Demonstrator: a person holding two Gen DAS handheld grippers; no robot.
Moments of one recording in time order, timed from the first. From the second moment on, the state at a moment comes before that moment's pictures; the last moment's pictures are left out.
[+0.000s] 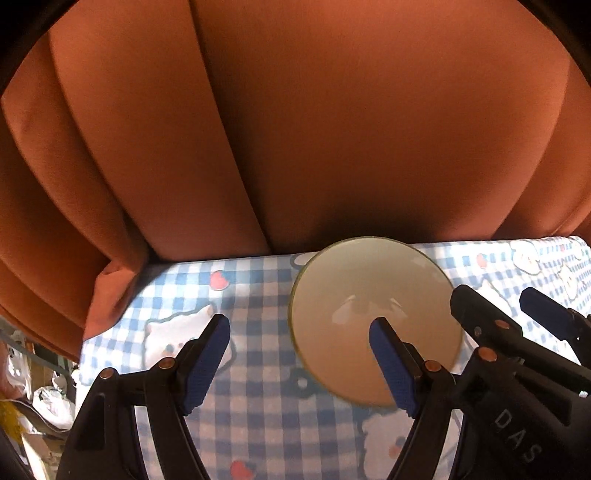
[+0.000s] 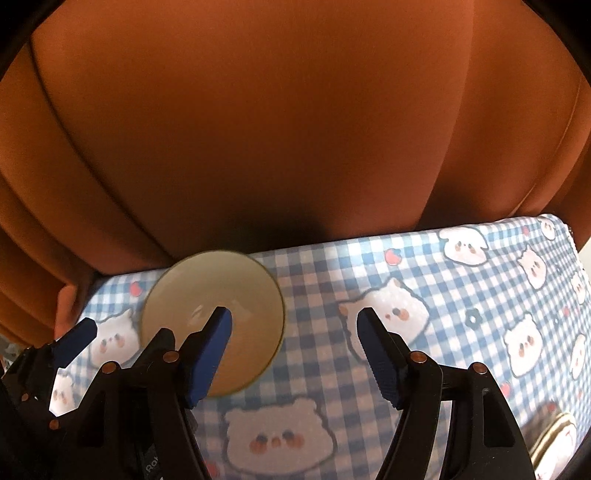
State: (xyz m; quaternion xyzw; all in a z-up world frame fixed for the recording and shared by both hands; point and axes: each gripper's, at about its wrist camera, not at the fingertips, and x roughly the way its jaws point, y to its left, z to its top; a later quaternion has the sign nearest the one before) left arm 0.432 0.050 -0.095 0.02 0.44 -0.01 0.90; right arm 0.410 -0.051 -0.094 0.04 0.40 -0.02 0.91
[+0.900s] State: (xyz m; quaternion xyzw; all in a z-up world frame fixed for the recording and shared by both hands) left arm 0.464 0.037 -0.131 0.01 0.48 0.00 0.88; right arm 0.450 -0.040 -0.128 0.01 0.43 0.02 0.90
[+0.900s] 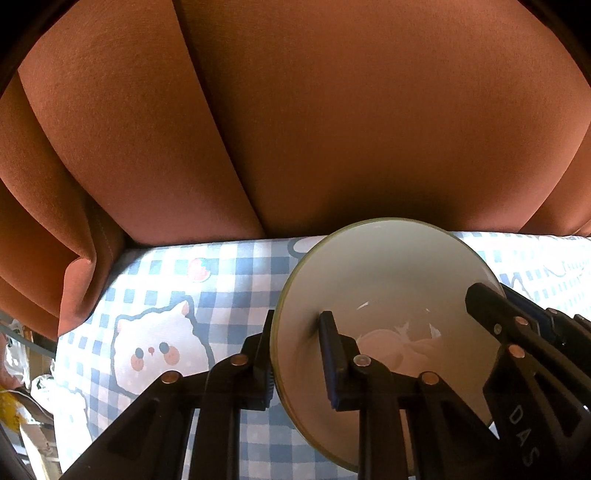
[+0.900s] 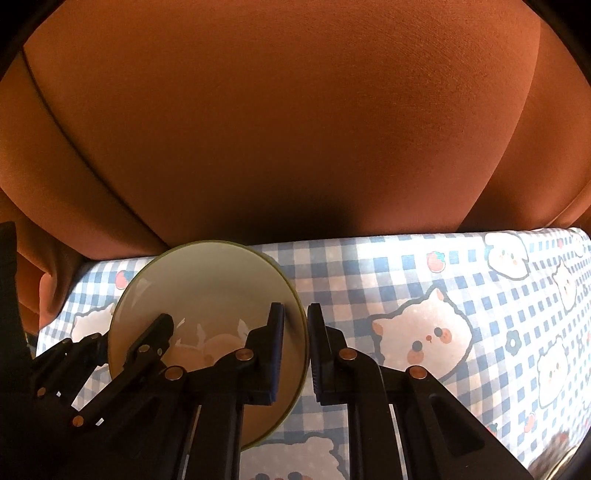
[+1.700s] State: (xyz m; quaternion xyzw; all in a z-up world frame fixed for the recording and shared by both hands) left arm 0.385 0.053 -0.089 0.01 0.46 0.00 0.89; right arm 0.377 -0.040 -0.089 0.01 0.42 0.01 0.91
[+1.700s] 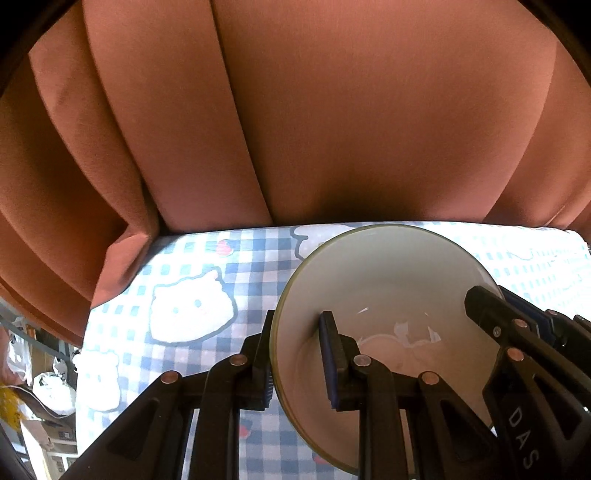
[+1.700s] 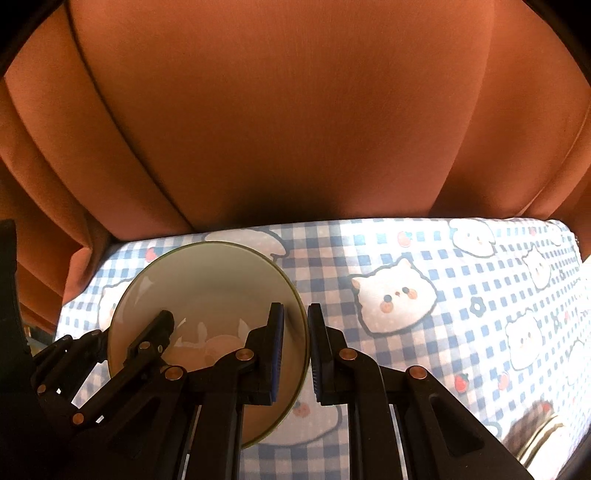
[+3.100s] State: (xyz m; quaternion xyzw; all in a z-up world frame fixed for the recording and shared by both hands) left arm 0.188 -0.004 -0.003 0.01 0.39 -0.02 0.92; right arm 0.147 -0.106 -0.016 0.03 0.35 0.01 0.93
